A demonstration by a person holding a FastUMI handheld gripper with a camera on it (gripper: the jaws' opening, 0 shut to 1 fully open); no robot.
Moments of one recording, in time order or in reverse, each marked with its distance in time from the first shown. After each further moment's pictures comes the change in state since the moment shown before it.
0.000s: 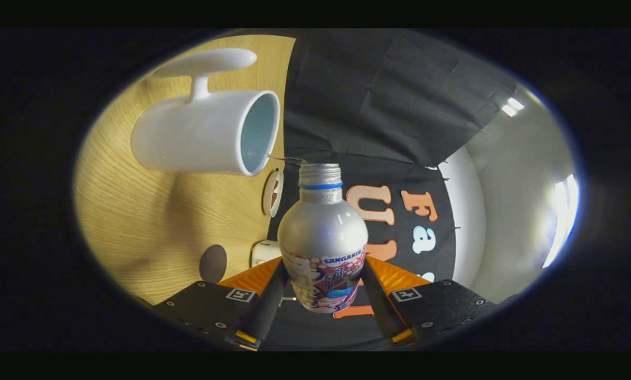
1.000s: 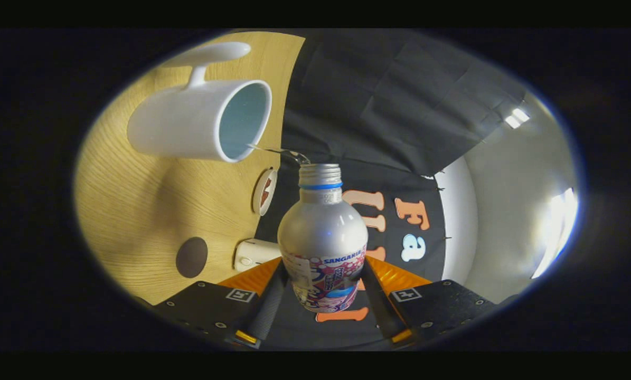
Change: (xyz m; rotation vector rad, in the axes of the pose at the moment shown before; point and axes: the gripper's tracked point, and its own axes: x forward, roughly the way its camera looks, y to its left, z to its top) arm 0.008 -0.007 0.000 -0.079 -0.026 -0.051
